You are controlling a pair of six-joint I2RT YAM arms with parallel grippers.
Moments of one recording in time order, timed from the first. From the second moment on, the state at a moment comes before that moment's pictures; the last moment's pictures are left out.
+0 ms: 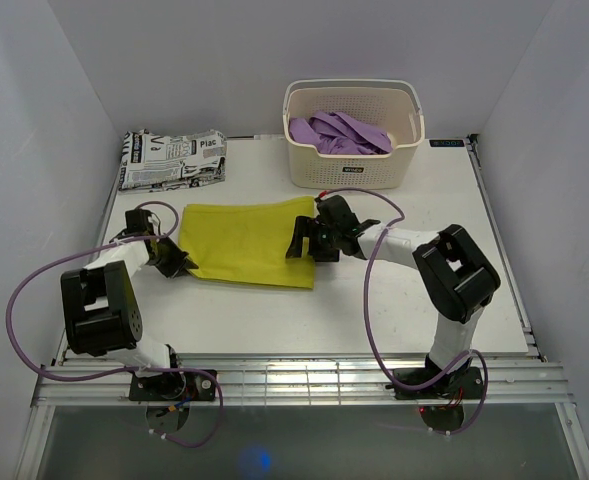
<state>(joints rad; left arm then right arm) 0.20 1.54 0.80 -0.43 0.30 -0.60 0.68 1.83 1.07 -0.08 -0.22 0.66</state>
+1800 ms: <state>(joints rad) 0.24 1.17 0.84 -0.39 0.21 -0.08 0.95 1.79 1.32 -0.21 0.13 0.45</state>
